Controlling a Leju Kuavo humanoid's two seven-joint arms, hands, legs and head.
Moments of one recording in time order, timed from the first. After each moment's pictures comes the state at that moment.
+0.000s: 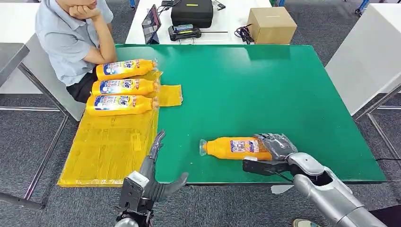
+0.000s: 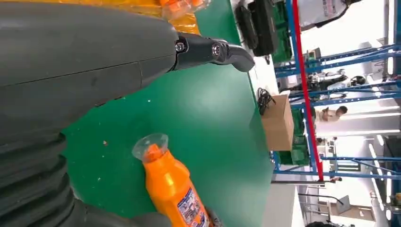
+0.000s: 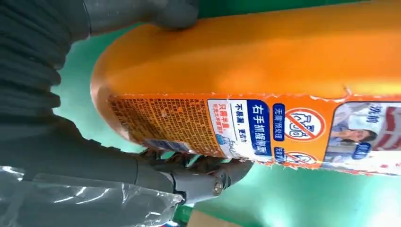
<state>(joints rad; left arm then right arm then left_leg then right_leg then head) 0.05 -0.18 -0.50 -1.49 -0.15 0.40 -0.31 -0.35 -0.53 0.74 -1.23 0.66 0.08 -0.07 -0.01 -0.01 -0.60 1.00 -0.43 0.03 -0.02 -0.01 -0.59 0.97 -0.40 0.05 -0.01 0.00</state>
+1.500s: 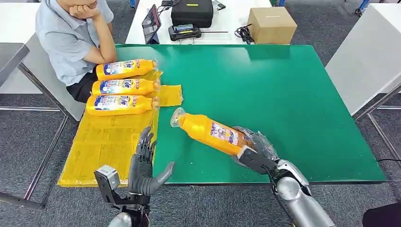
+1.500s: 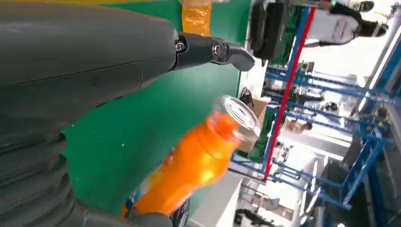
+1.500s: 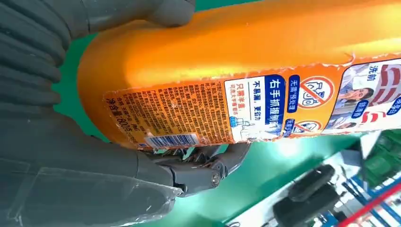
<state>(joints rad) 0.06 -0.20 -0.44 -1.47 0.27 0.30 -0.42 -0.18 -0.23 0.38 -1.32 0.38 0.08 -0.38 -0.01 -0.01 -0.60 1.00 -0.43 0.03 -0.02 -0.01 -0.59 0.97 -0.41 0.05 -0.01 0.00</state>
